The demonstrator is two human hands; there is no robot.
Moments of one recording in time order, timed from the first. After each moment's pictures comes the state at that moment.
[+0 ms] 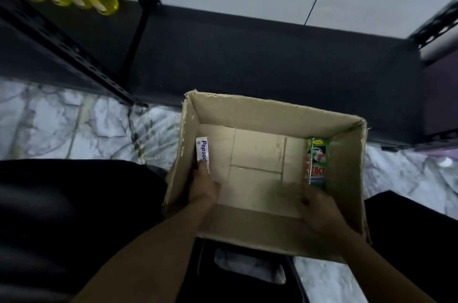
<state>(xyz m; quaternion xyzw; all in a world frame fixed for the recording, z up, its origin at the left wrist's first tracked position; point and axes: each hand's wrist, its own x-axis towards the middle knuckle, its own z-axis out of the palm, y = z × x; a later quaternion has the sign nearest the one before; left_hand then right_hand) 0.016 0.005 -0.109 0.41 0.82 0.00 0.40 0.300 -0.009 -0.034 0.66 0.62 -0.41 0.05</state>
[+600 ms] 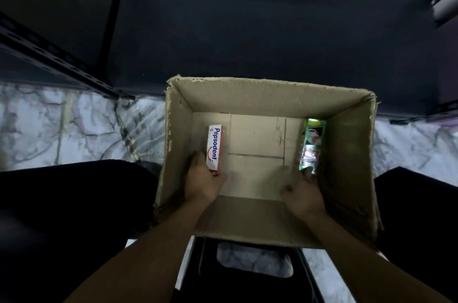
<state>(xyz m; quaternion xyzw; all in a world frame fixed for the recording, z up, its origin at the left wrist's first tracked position) 0.020 0.003 -0.100 0.45 0.81 0.08 0.36 0.259 -0.018 -0.085 0.75 0.54 -0.37 0.11</state>
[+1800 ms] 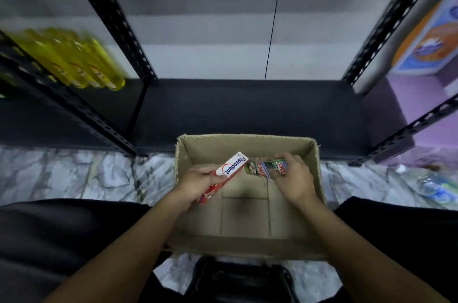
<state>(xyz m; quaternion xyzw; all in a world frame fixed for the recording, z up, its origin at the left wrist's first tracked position) 0.034 0.045 0.096 0.39 0.67 0.19 0.60 0.278 0.041 0.053 0.73 0.57 -0.30 -0.21</state>
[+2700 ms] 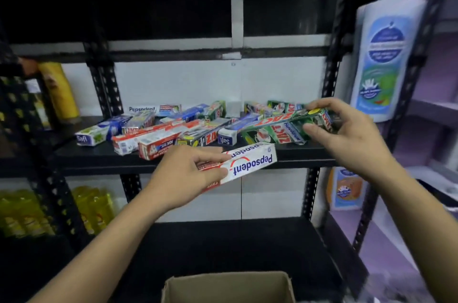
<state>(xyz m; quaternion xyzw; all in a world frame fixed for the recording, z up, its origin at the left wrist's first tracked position) 0.065 0.027 0.486 0.79 0.45 0.36 0.18 0.367 0.010 0.509 0.54 0.66 -0.01 -0.52</state>
